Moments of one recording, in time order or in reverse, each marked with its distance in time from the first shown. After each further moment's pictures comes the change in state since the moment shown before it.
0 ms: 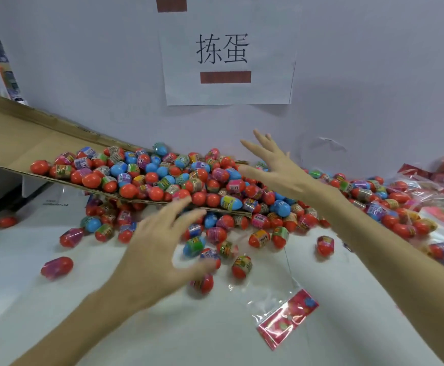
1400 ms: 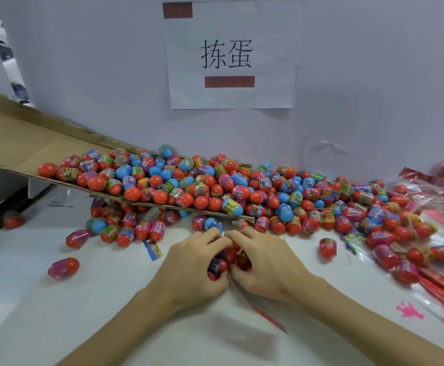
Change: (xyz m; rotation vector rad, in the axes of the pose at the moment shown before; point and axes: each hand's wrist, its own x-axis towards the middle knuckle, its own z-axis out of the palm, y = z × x) left_hand 0.011 0.016 0.045 0.043 -0.097 0.071; right_hand -0.110 -0.042 0.093 -0.231 -0.064 -0.108
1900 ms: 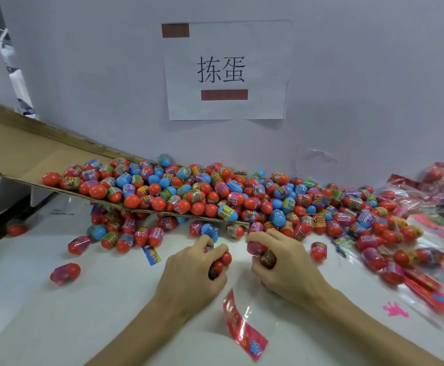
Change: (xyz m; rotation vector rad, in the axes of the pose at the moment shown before) left_hand -0.006 0.015 0.010 0.111 0.091 -0.116; right_hand -0.031 0.024 -0.011 0.241 0.263 0.062
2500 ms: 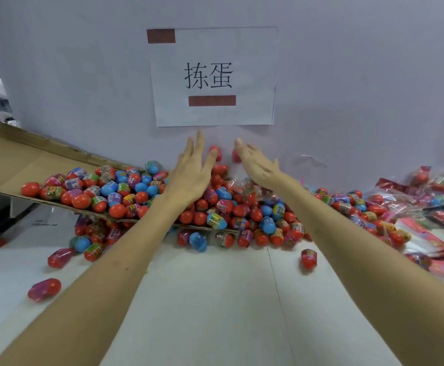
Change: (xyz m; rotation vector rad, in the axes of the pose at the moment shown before) left_hand 0.191 -0.022 -0.044 -0.282 0.031 -0.244; right_hand 0.196 0.014 -0.056 0.025 -0.093 0.428
